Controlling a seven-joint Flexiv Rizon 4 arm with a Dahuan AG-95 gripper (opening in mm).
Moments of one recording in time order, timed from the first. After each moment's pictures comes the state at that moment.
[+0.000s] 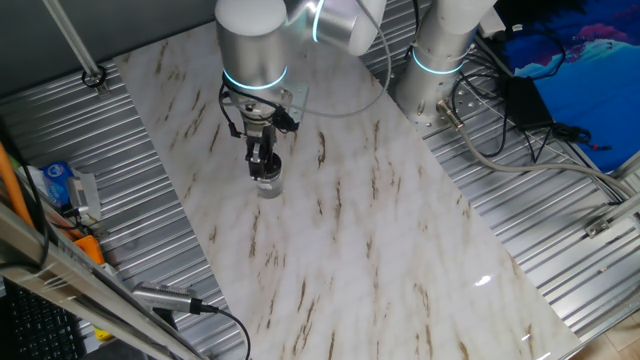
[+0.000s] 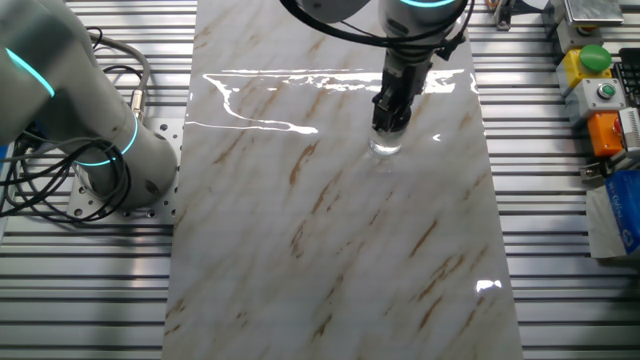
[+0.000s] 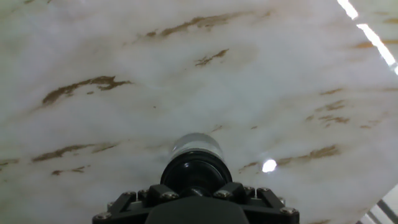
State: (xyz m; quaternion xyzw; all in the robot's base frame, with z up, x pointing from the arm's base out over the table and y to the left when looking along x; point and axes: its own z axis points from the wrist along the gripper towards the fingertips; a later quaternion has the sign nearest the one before) arm 0.493 0.059 0.115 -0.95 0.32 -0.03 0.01
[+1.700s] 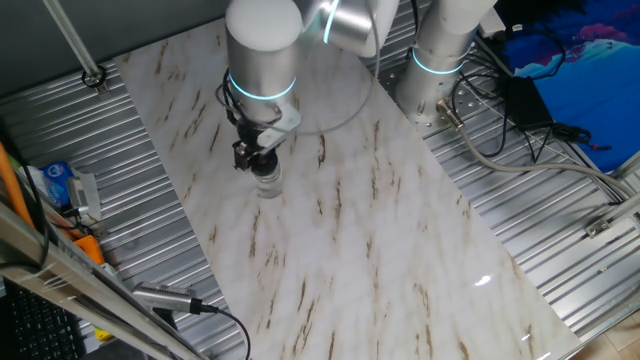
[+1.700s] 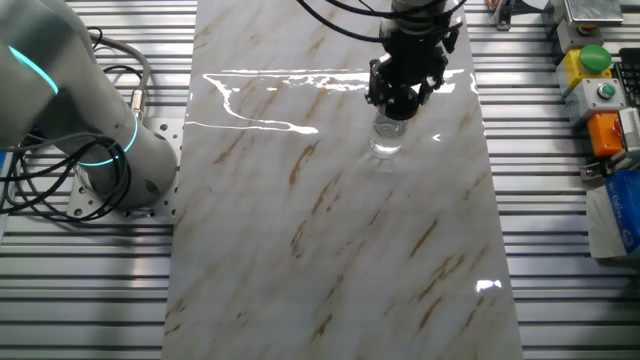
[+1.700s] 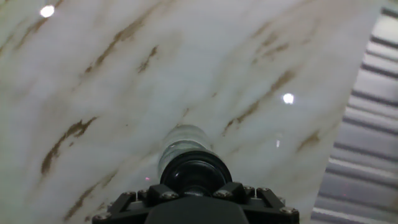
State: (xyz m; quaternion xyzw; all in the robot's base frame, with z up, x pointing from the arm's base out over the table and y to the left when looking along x) arm 0.501 0.061 0.143 -0.76 0.65 -0.07 -0.04
